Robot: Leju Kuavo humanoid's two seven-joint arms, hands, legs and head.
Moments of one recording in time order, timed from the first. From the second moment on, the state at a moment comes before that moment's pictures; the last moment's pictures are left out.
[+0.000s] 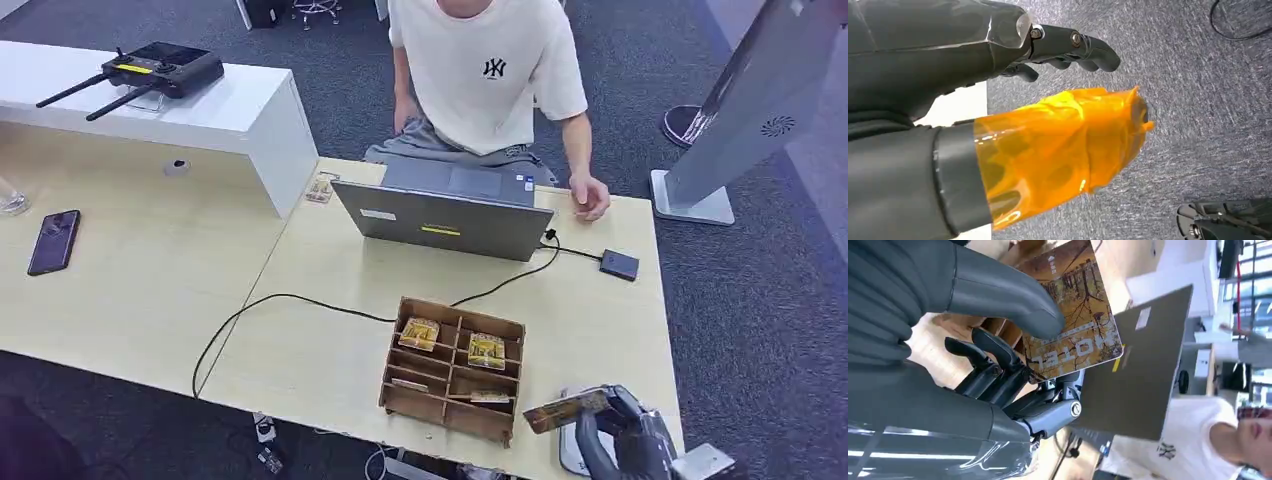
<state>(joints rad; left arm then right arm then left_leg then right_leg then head) -0.02 -0.23 0.81 -0.25 -1.39 0.24 0.18 0.31 -0.22 0.40 -1.93 -0.07 -0.13 -0.08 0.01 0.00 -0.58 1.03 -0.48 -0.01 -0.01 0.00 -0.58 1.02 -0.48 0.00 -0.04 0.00</state>
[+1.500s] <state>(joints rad) -0.08 -0.23 0.64 -0.25 -1.51 0.15 0.30 -0.47 0.05 0.55 -1.45 0.83 -0.14 0.44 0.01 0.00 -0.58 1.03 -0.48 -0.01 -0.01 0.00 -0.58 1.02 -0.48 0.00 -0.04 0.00</state>
